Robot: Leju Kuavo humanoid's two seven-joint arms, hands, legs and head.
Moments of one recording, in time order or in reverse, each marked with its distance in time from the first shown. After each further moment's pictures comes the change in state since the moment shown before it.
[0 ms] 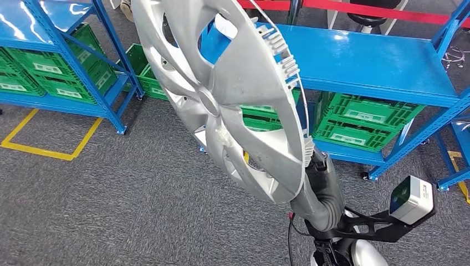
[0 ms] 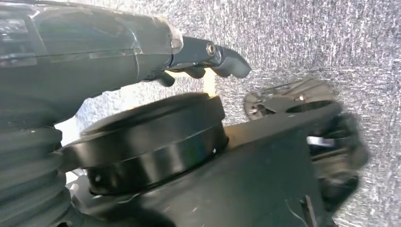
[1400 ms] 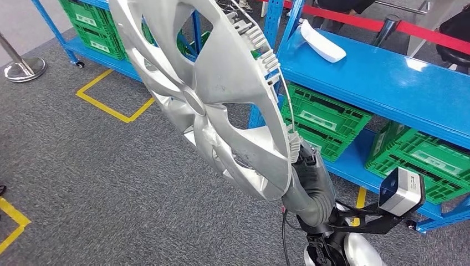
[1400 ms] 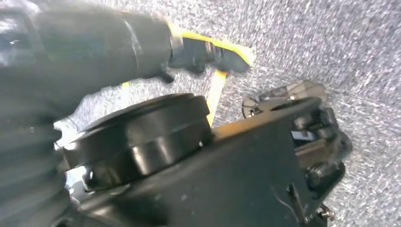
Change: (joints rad) left arm -0.002 0.005 0.000 0.000 0.014 -0.010 -0.002; right arm -0.037 0.013 0.016 0.006 0.010 0.006 0.020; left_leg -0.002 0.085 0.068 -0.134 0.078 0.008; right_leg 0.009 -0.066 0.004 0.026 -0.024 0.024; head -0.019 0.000
